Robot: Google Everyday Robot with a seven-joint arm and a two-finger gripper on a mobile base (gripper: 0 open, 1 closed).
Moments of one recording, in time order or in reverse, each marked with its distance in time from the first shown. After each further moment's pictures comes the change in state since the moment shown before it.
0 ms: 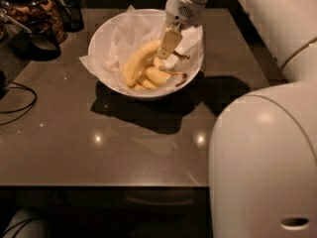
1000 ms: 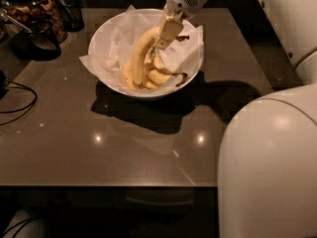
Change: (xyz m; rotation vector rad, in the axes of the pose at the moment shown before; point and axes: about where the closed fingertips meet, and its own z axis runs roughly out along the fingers) arm -0.018 0.015 -0.032 0.014 -0.079 -0.031
